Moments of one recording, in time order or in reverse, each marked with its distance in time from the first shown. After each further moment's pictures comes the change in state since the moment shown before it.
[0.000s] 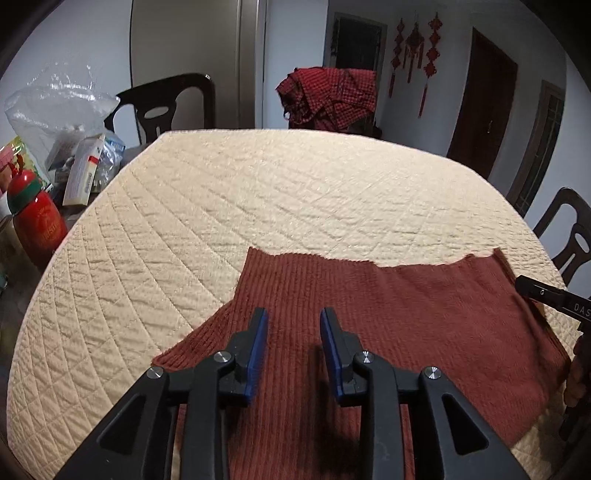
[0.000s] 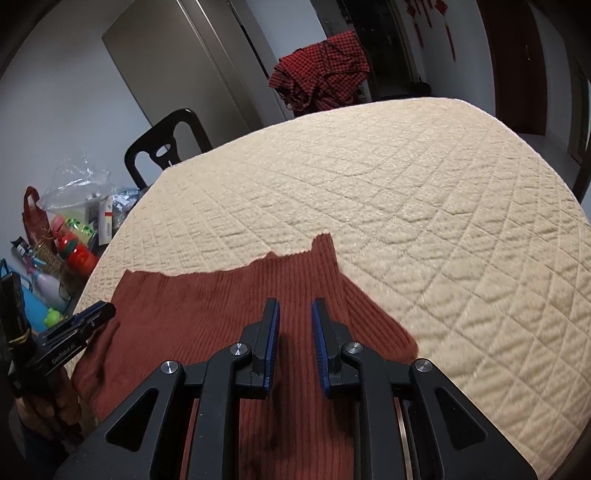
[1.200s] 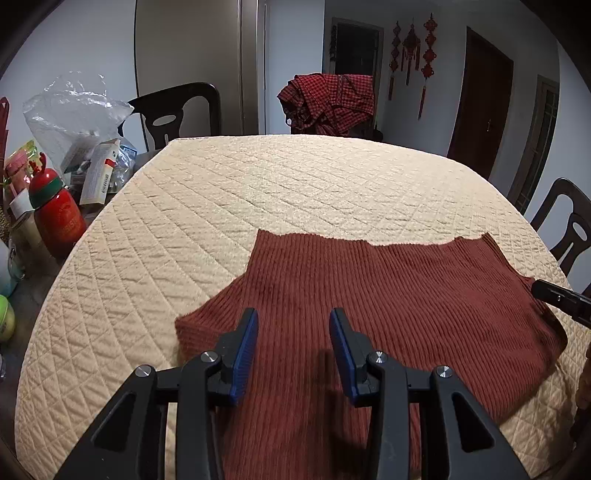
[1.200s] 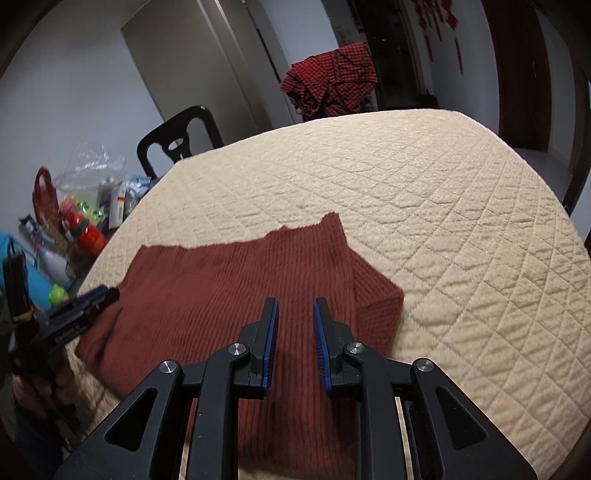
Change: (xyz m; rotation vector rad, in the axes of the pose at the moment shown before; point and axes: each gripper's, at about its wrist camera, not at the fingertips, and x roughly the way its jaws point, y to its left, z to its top) left arm -0.038 -0.004 -0.025 0.026 -0.038 0.024; right arm -0.045 0.015 -0.036 -0.095 -0.042 -0.006
